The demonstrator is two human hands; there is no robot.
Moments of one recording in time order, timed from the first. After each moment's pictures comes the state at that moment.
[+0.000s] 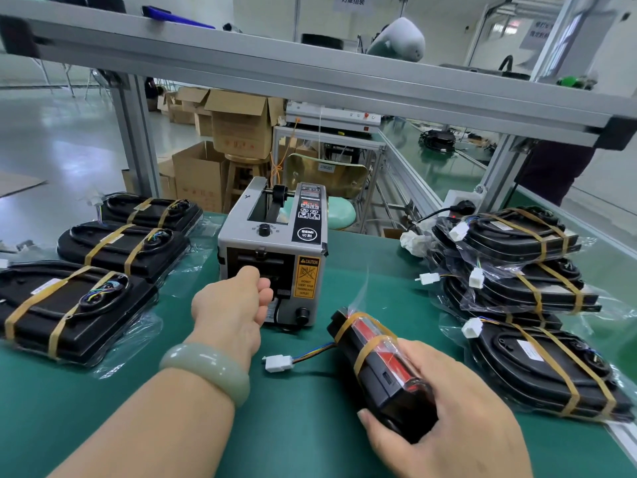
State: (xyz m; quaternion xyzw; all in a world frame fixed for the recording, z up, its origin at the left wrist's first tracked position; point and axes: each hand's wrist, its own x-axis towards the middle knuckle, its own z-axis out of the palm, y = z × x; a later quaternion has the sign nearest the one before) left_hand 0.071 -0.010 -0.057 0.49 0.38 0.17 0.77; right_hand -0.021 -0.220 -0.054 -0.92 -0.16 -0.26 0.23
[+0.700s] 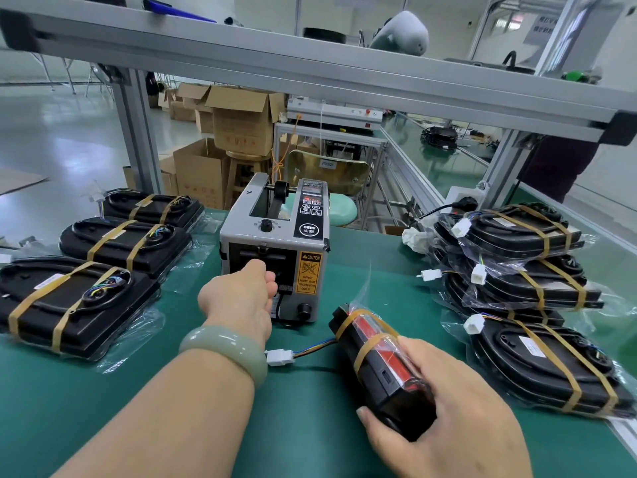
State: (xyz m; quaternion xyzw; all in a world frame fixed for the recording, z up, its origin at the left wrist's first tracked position) left_hand 0.073 -0.018 -0.048 0.46 0.41 0.19 0.77; right_hand -0.024 -0.219 -0.054 -0.93 -0.16 -0.25 0.21
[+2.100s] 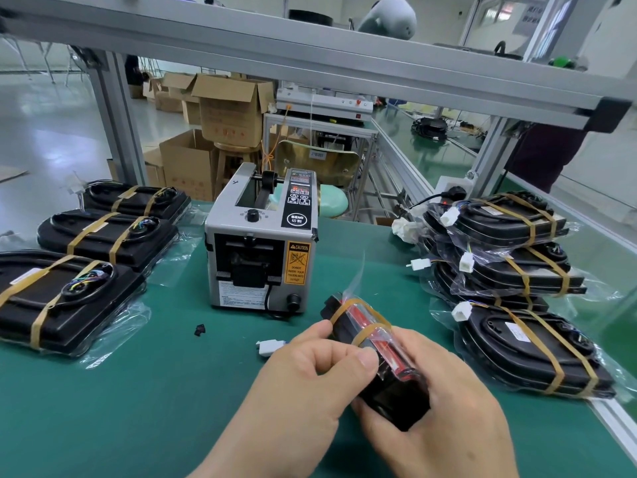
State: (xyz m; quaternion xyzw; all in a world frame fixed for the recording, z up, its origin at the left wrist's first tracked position) left_hand -0.033 -0.074 -0.056 0.71 0.00 -0.03 0.70; right_hand -0.026 -0.219 -0.066 -0.91 -0.15 -0.26 0.27
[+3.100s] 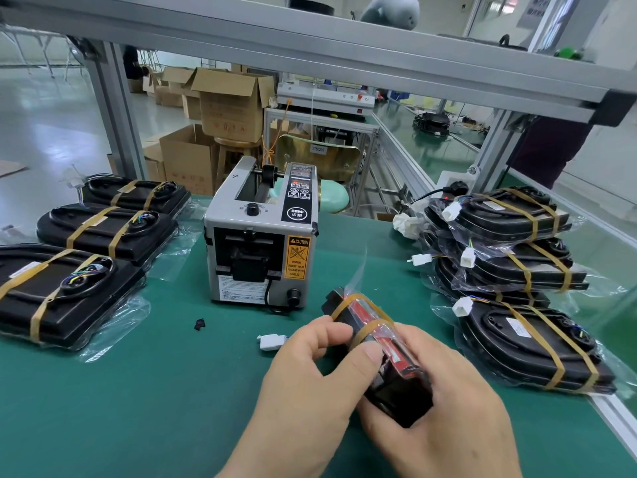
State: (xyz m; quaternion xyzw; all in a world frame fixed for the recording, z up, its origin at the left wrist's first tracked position) left_hand -0.030 -0.091 -0.075 0.66 0.10 0.07 0.74; right_hand -0.027 -0.216 -0.062 -0.91 -0.14 -0.28 0.27
